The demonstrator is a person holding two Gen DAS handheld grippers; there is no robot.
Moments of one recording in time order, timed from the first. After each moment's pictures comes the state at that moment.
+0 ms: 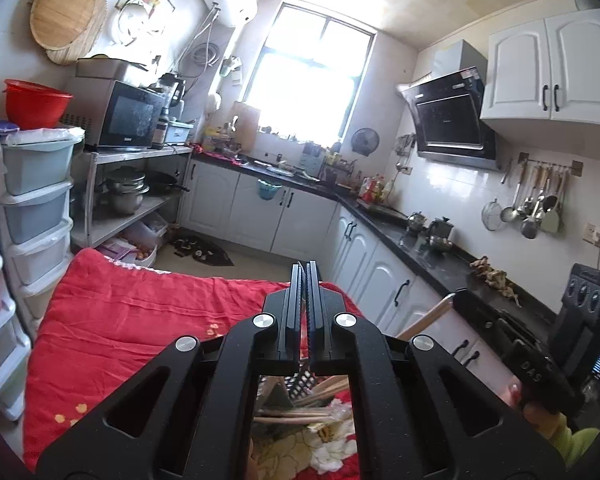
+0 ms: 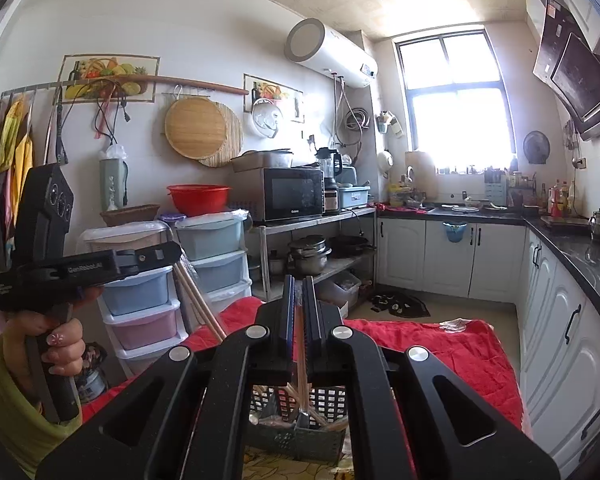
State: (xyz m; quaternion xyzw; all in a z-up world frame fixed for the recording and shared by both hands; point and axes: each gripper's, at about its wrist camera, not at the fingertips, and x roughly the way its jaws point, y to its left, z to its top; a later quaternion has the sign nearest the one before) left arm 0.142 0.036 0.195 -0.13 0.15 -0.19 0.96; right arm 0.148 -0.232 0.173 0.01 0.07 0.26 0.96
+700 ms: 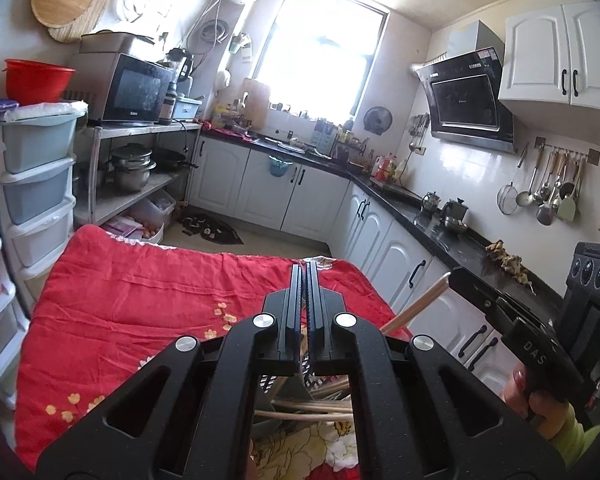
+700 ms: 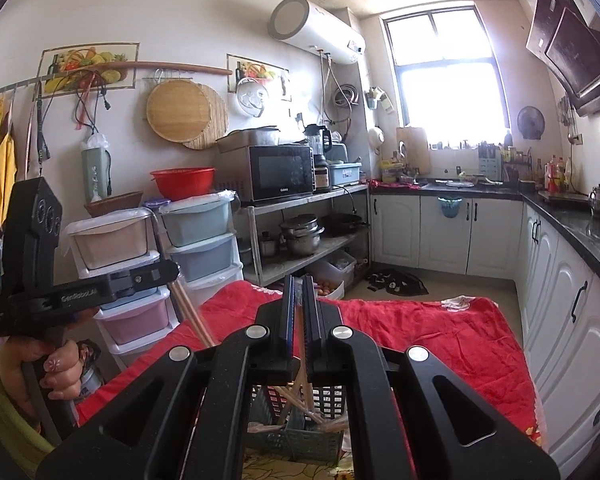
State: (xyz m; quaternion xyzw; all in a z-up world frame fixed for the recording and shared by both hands) left arm 0.172 0.031 0.160 -0.12 0.19 -0.18 0.96; right arm 0.191 -0.220 0.148 0.03 0.12 0.25 0.96
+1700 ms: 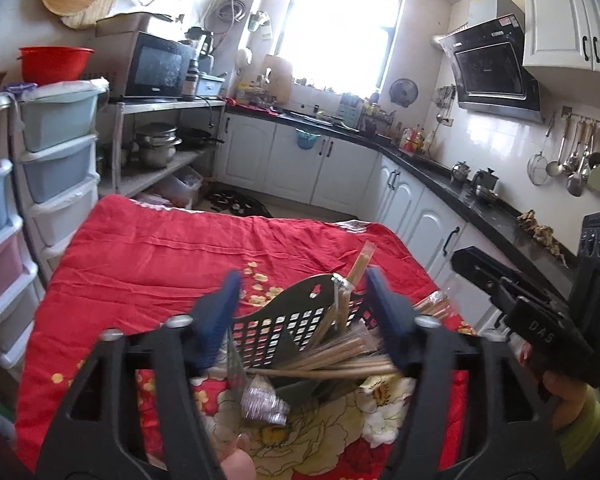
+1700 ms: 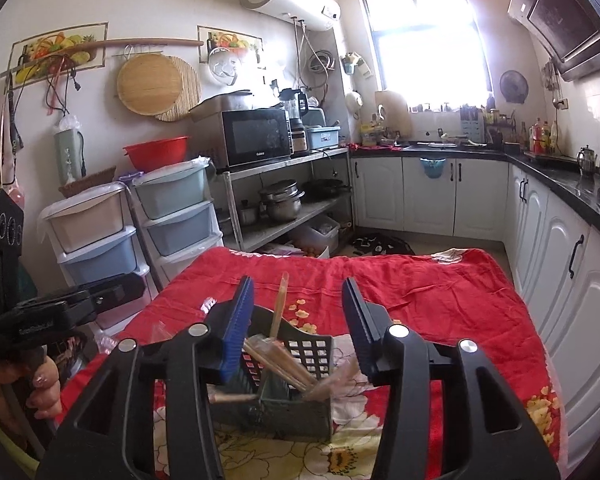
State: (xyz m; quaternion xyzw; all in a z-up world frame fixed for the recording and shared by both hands) left arm 0.170 0.026 0.108 -0.10 0.23 -0.13 0.96; right arm 0.214 -0.222 0.090 0.04 0.17 0.21 0.96
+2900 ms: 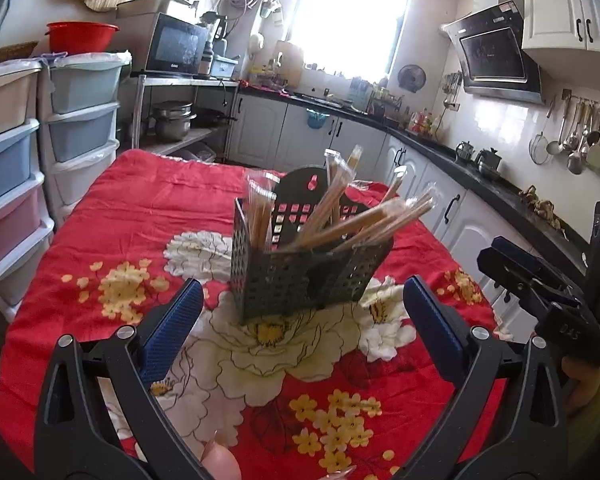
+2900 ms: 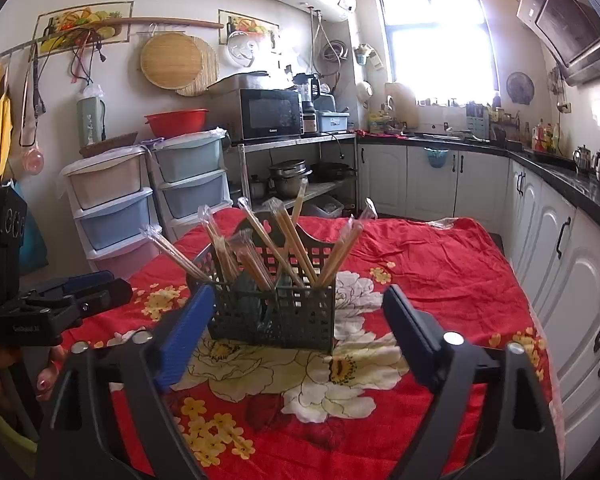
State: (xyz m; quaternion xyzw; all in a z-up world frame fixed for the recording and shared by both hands) left arm 0.080 0.016 0.050 -0.10 0.26 -0.11 0.96; right arm 0.120 -0.241 0.041 0.01 0.19 0.22 0.96
